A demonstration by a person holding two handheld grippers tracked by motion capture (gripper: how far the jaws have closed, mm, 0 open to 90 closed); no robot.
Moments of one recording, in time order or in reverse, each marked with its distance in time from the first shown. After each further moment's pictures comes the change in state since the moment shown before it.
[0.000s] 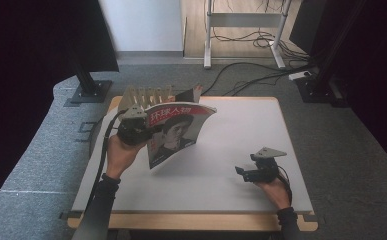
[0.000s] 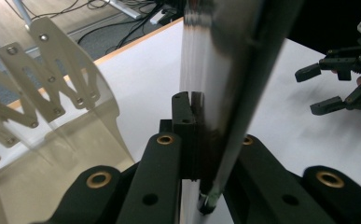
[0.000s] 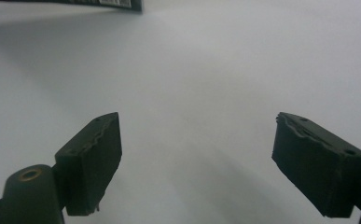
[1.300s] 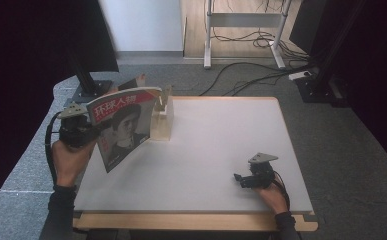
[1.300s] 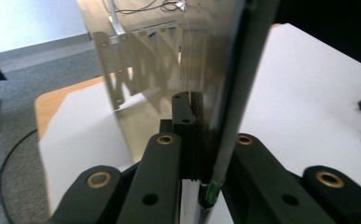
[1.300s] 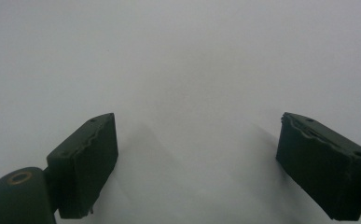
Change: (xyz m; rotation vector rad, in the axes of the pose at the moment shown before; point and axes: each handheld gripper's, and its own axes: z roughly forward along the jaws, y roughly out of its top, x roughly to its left) left arm 0.055 -0.035 -0.110 -0.046 0.241 -0.174; right arm 0.009 -0.014 0.013 0.120 -0.048 -0.037
